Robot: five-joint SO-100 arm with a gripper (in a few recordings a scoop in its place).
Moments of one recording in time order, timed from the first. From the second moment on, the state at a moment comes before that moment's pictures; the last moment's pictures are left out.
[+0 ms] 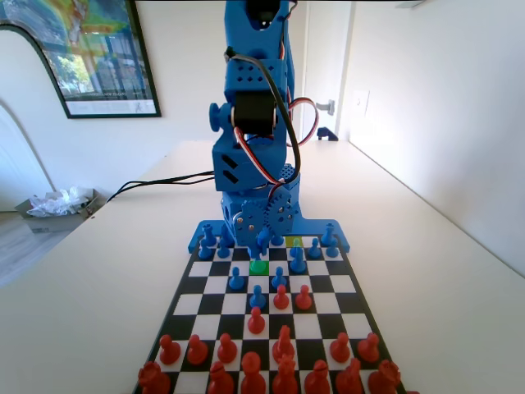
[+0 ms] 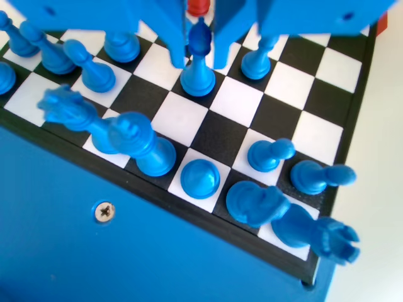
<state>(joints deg) 5.9 93.3 140.3 36.4 -121.7</state>
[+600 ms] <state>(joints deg) 5.6 95.3 133.7 50.4 -121.7</state>
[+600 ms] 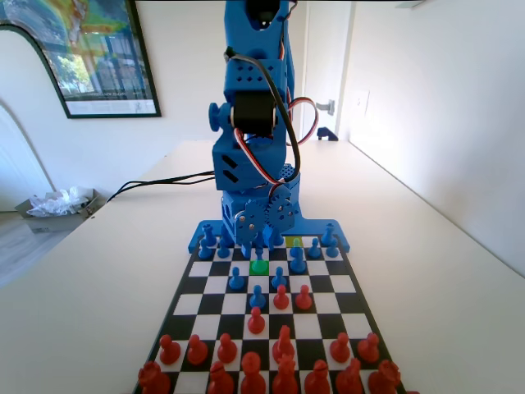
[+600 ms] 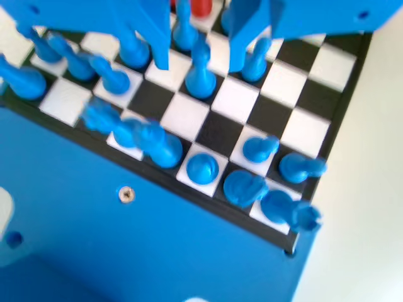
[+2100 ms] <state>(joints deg) -2.1 150.2 107.1 96.9 -96.2</state>
